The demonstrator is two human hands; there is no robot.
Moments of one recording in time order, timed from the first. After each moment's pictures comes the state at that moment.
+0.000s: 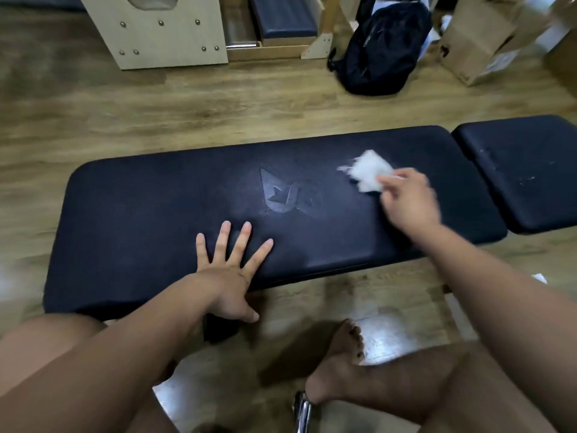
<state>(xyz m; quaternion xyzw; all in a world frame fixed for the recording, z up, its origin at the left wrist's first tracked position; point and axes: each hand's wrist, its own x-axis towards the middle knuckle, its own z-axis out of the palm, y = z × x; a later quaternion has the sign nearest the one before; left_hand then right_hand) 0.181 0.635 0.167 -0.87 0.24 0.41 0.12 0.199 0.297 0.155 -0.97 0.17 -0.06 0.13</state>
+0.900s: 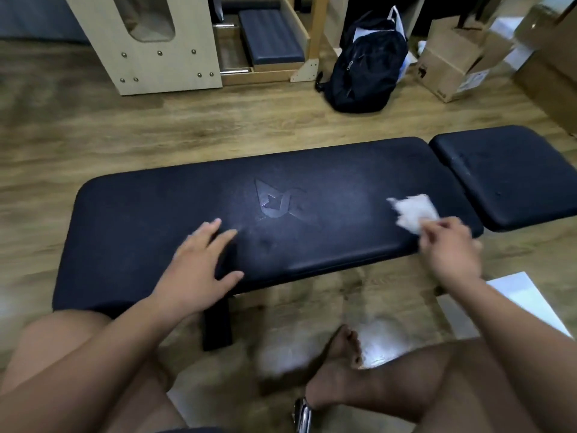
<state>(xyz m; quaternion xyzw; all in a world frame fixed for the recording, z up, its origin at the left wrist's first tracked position) 0.178 0.685 0.161 -0.96 0.21 0.13 -0.12 0.094 0.258 0.153 -0.95 0.30 -0.04 0.05</state>
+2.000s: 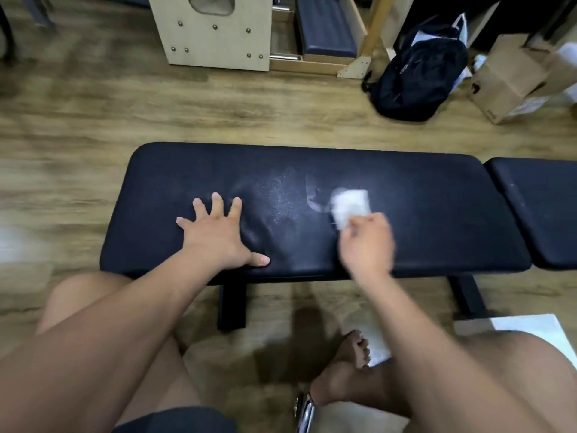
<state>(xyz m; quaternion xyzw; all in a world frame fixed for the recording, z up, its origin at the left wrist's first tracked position) 0.209 0.700 0.166 -0.97 0.01 0.24 0.00 0.169 0.462 0.153 -0.96 0.24 -0.07 0.14</state>
